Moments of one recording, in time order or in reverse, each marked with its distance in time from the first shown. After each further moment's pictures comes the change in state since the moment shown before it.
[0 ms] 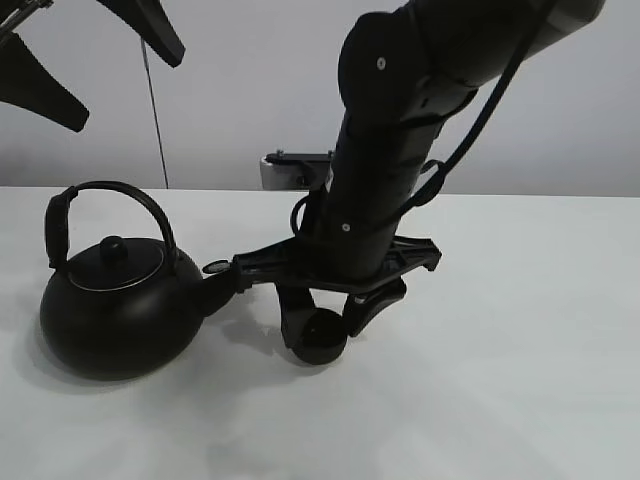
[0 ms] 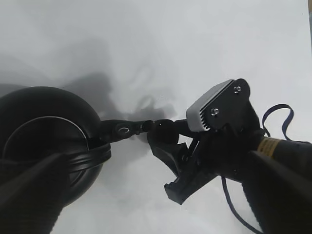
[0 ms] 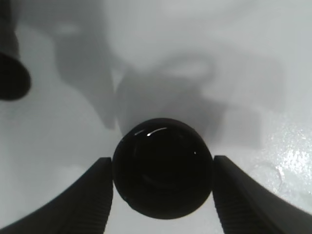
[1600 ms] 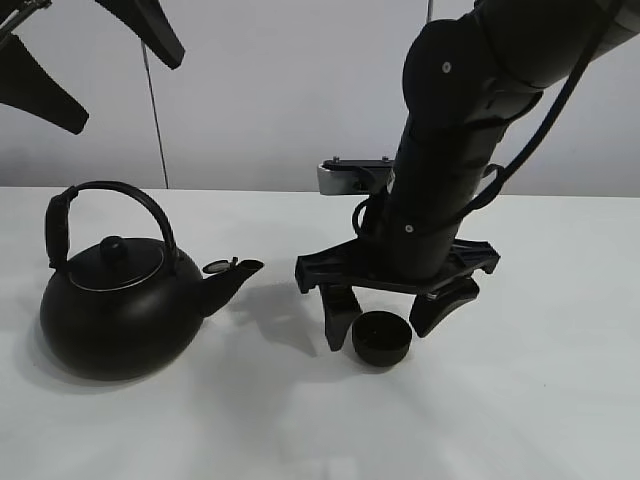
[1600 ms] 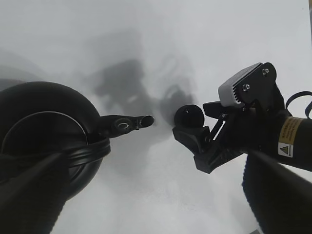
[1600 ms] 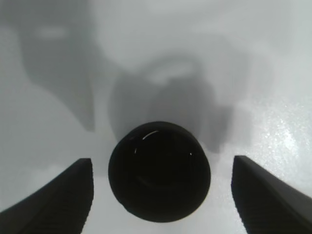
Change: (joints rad) left arm 0.000 0.000 0.000 0.000 0.014 0.000; right arm -0.101 -0.053 0.098 -0.011 -0.005 -0.040
